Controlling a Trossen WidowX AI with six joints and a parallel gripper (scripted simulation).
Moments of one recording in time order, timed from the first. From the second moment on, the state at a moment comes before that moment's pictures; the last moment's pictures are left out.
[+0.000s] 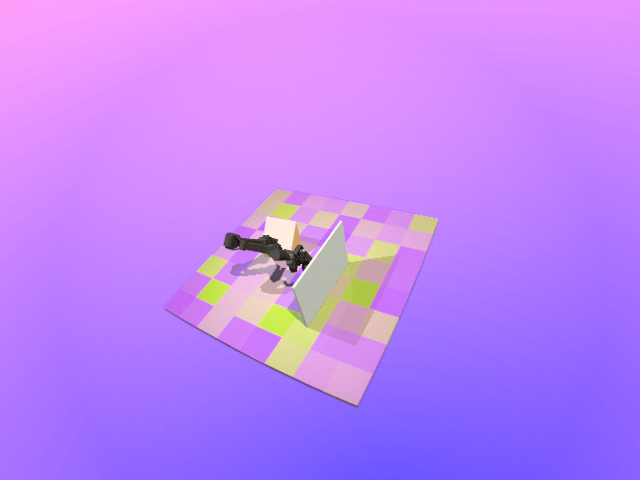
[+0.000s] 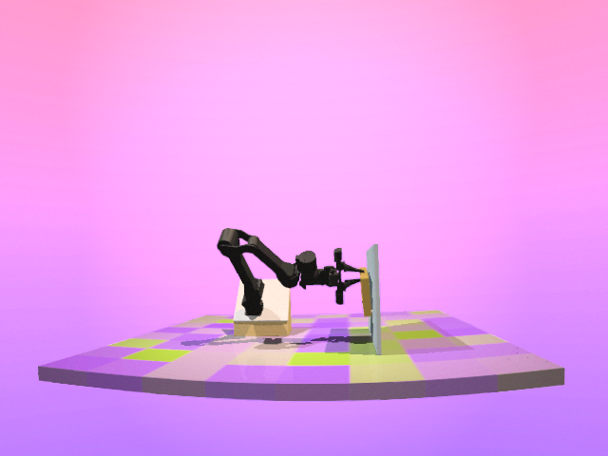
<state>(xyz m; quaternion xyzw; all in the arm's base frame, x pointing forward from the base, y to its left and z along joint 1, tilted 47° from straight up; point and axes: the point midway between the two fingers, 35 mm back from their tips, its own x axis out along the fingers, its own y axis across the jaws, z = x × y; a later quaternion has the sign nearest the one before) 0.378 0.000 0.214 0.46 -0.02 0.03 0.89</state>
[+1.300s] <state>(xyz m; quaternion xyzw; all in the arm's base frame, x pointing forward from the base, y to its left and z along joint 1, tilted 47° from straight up) 0.378 0.001 0.216 0.46 -0.02 0.02 0.89</state>
